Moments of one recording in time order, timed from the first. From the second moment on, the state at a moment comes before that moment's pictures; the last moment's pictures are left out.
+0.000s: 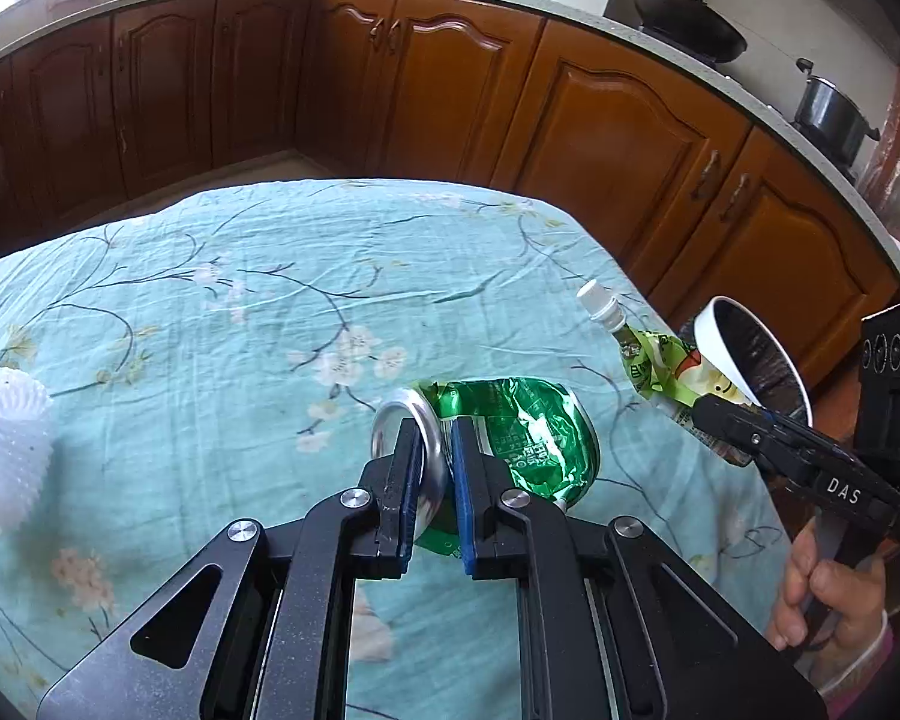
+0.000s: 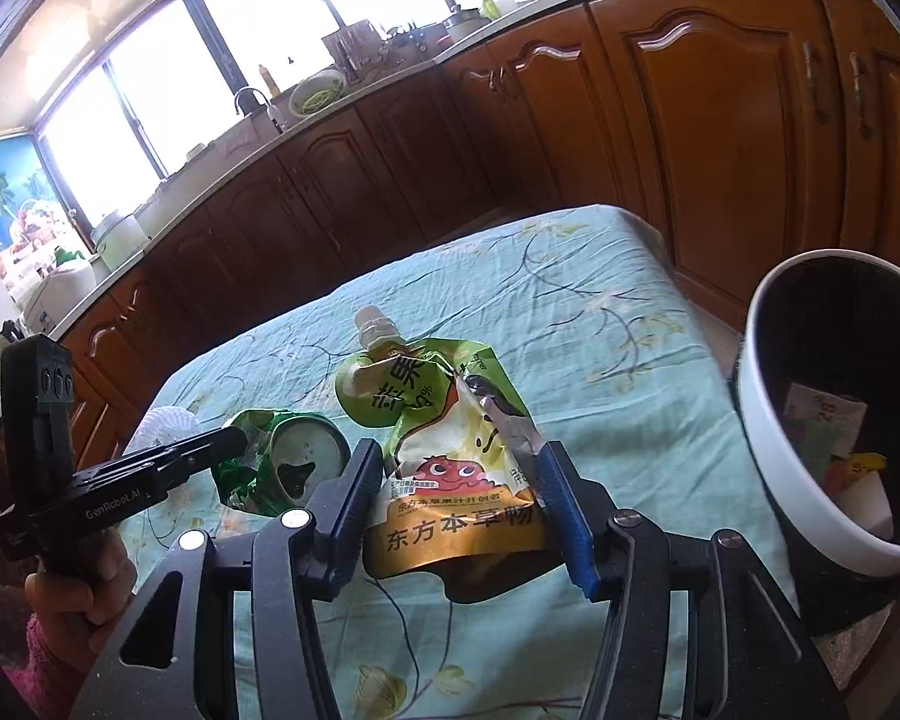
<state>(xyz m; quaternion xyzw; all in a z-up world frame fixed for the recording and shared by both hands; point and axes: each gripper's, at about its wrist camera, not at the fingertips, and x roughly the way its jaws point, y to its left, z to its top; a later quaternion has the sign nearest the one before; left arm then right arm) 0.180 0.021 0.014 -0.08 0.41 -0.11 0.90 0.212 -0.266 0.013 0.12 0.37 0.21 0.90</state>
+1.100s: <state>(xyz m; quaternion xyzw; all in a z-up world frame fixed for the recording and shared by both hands) 0.183 -0.150 0.055 -0.04 0.38 -0.24 0.90 0.161 -0.434 0.027 0.19 0.32 0.06 0.93</state>
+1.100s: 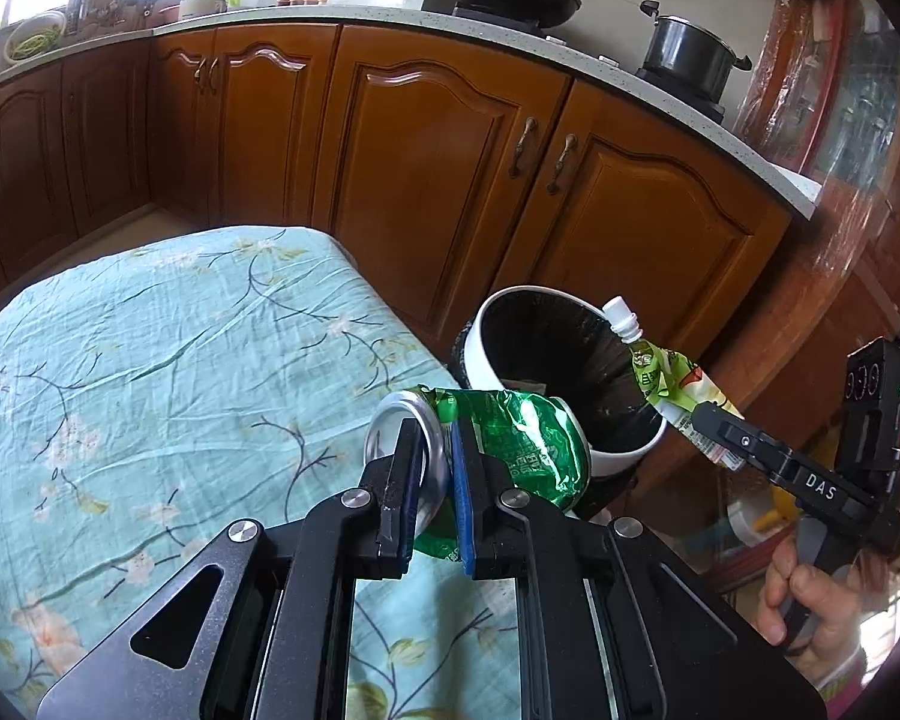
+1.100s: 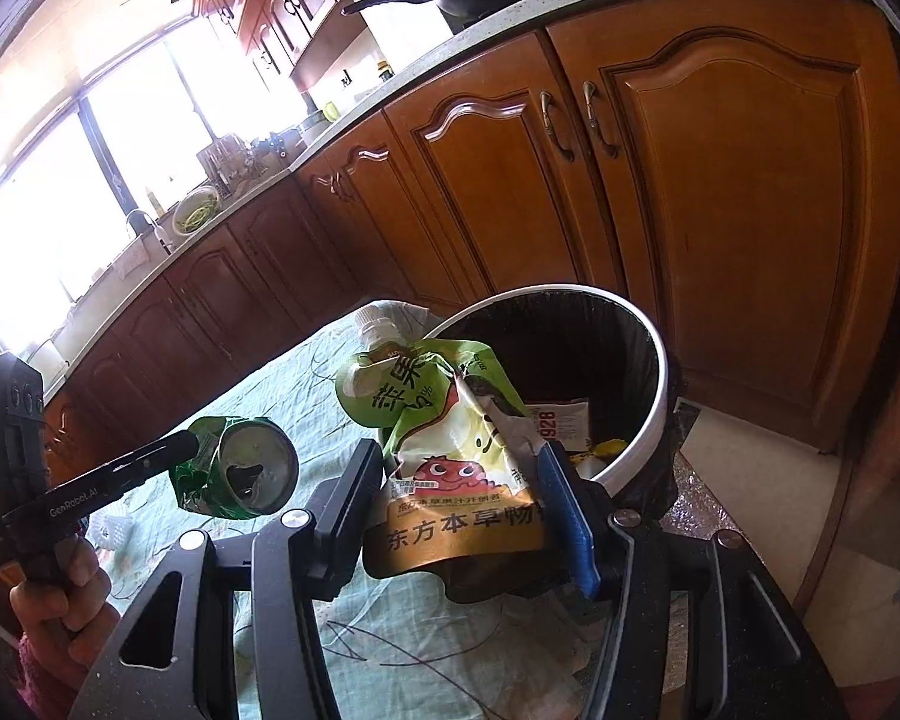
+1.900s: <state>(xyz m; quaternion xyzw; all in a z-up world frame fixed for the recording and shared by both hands) 0.224 -0.218 0.049 -0.02 0.39 -0.27 0.88 0.189 -0.448 0.022 0.13 0.35 0.01 0.93</state>
